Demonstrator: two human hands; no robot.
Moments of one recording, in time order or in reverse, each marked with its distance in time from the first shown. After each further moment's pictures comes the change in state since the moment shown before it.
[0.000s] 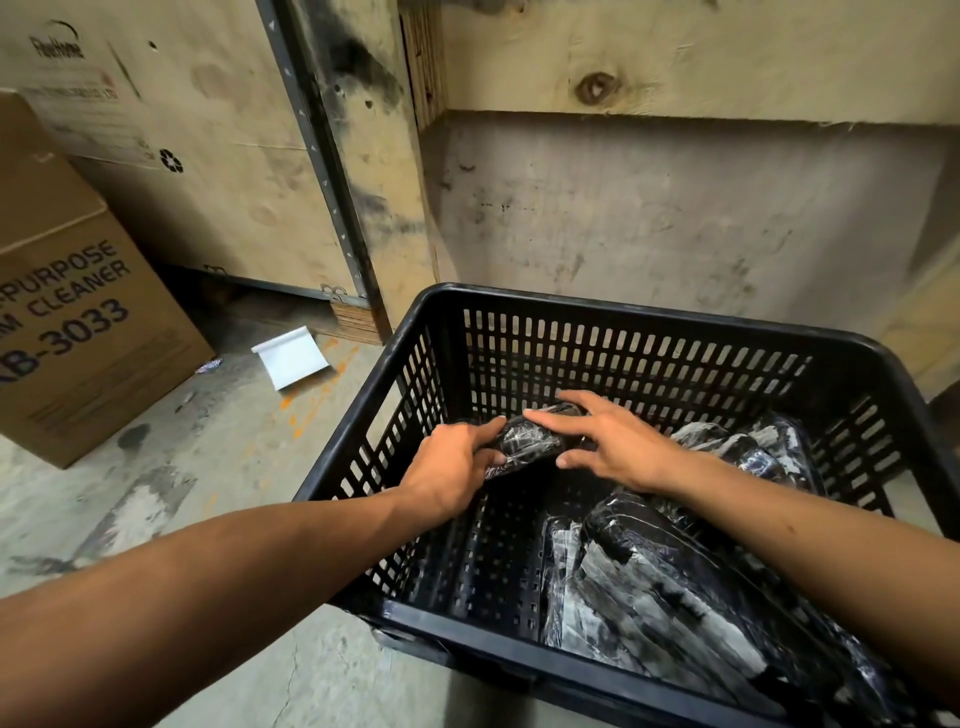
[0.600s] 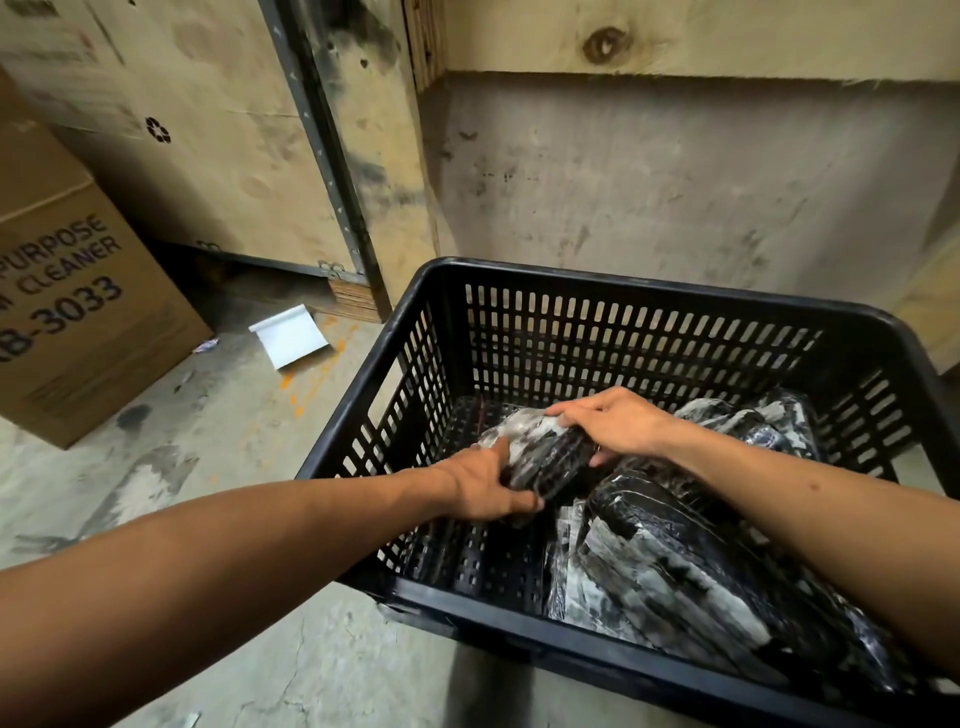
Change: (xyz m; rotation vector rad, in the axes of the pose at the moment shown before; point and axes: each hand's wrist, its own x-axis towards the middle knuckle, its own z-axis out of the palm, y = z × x) left_hand -0.009 0.016 0.014 0.085 -0.561 -0.153; right_hand 0.011 0.003 0.006 0.638 -0.063 0.363
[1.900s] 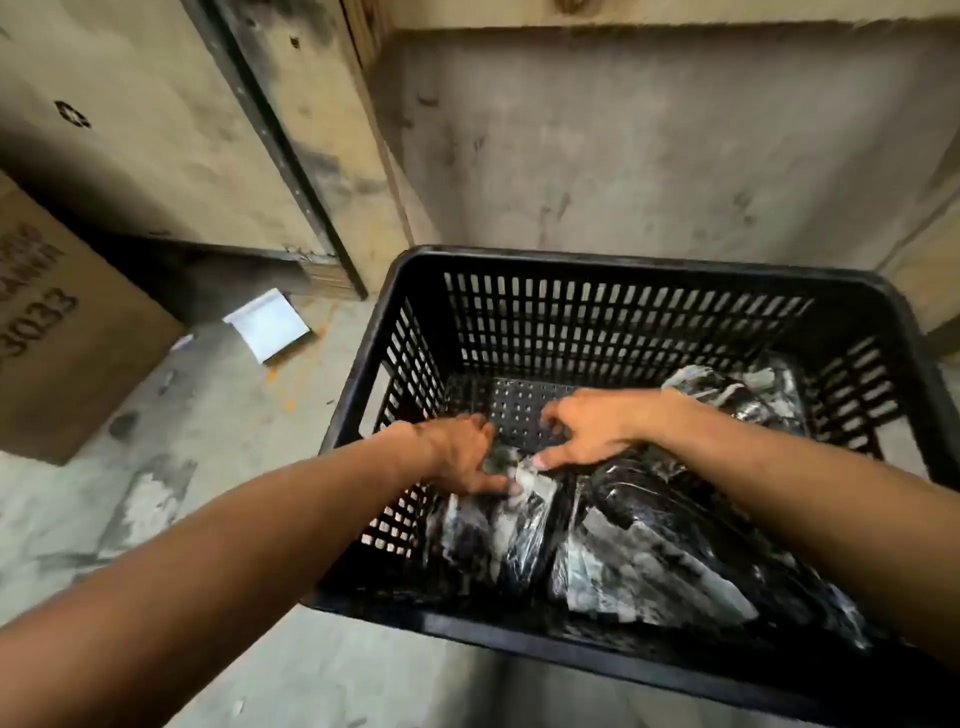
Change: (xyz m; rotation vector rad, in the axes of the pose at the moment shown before) left_hand 0.020 -0.004 -0.042 0.776 -0.171 0.089; right_hand -0.004 -0.031 0.004 -0.852 -0.335 -0.120
